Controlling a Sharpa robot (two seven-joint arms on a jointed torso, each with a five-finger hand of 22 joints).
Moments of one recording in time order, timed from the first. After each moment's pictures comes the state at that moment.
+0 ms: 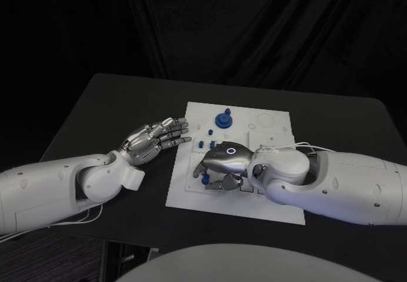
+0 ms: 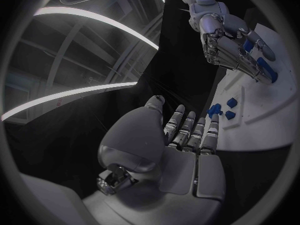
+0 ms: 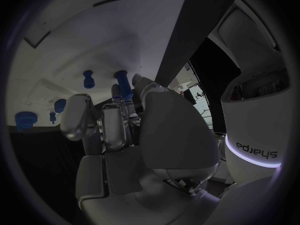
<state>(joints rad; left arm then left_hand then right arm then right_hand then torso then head) 1.10 -1.05 -0.21 1.62 0.11 0.21 0.58 1.37 0.18 -0.13 0.19 0.58 0.57 0.17 0.09 0.06 0.29 0.23 0.29 0.05 0.12 0.24 0.29 0.04 0.11 0.22 0.29 0.12 0.28 1.22 -0.62 -0.25 1.69 -1.76 -0.22 0.00 1.46 -0.19 0.29 0.24 0.10 0.83 0.09 0.07 0.22 0.99 0.11 0.17 0.11 1.46 0.02 1.33 1.21 0.08 1.40 0.13 1.14 1.31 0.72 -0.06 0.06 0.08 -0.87</state>
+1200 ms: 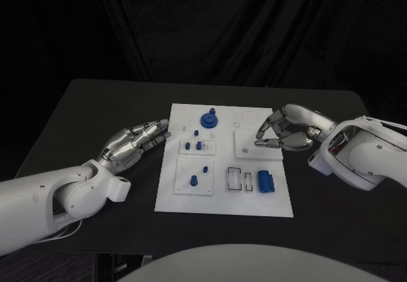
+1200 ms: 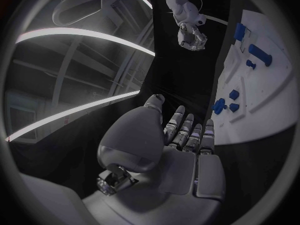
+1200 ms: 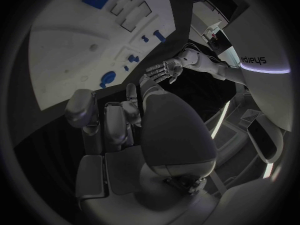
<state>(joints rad) 1.09 -1.07 -0.21 1.64 -0.07 0.07 0.67 1.36 0.17 -0.15 0.19 0.58 0.48 0.14 0.07 0.05 0.17 0.11 0.23 0.04 0.02 0.11 0.13 0.02 0.11 0.10 0.15 0.07 0.19 1.35 -1.16 -0.25 1.89 -1.18 -0.40 -0.05 1.37 -0.10 0.11 0.29 0.13 0.99 0.08 0.37 0.32 1.30 0.01 1.45 1.24 1.45 -0.05 1.34 1.21 0.09 1.40 0.06 1.08 1.31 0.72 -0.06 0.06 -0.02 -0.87</state>
